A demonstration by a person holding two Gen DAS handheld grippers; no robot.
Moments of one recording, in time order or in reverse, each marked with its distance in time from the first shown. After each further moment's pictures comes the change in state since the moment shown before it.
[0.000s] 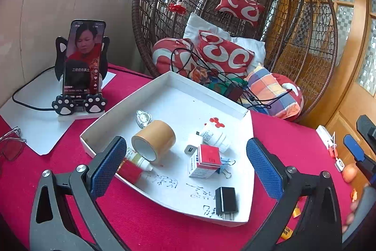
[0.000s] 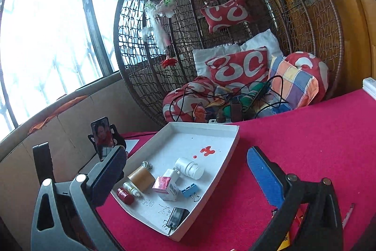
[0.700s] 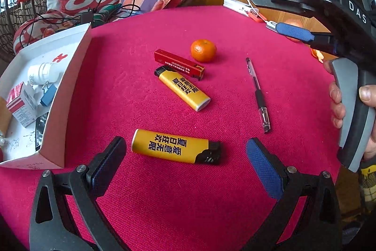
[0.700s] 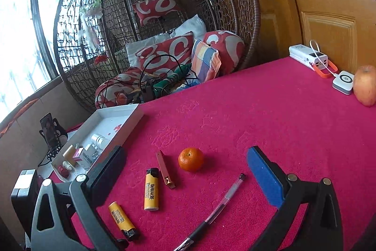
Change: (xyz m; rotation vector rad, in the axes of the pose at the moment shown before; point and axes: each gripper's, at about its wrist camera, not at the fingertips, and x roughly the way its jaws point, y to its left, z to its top) left arm 0.034 -0.185 -0.142 0.603 0.429 -0.355; right arm -0.054 -0.135 -0.044 0.115 0.156 -0.214
